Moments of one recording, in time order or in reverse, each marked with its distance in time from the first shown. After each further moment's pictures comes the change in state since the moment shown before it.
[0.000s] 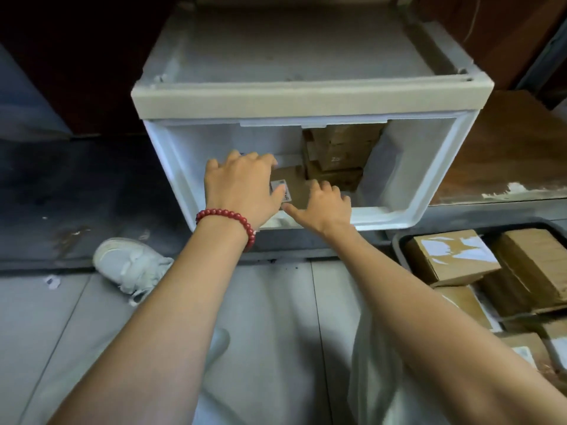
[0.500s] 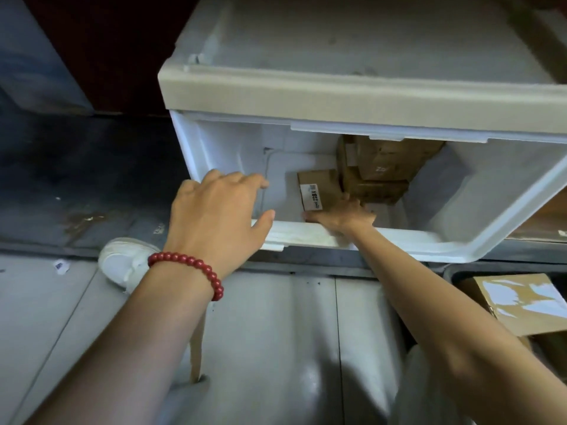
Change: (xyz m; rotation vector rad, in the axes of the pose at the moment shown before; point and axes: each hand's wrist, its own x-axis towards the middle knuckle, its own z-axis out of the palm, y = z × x) left_hand -0.014 -0.062 0.004 -0.033 -0.060 -0.087; right_hand 0.096 -0.004 0.062 -0.035 -0.304 0.254
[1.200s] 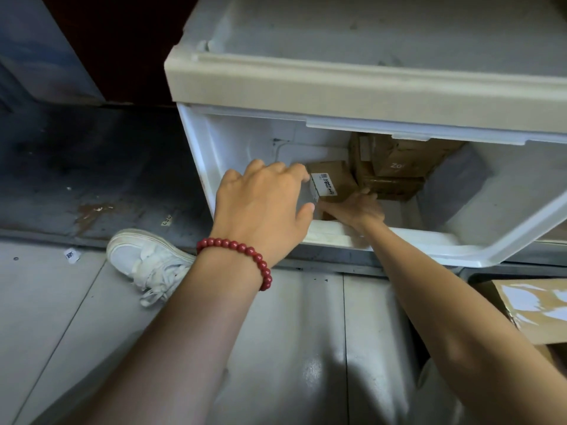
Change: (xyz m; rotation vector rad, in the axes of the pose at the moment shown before) left_hand 0.014 0.028 0.009 -0.061 0.005 0.059; right_hand 0.017 0.003 0.005 0.086 0.091 0.044
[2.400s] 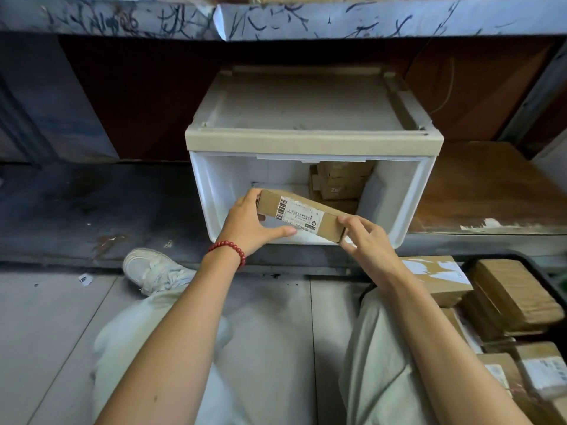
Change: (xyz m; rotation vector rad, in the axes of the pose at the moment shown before) left_hand -0.052 0.027 -0.001 -0.700 0.023 -0.157; right_hand -0.208 0.116 -0.098 1.120 -0.105 -0.301
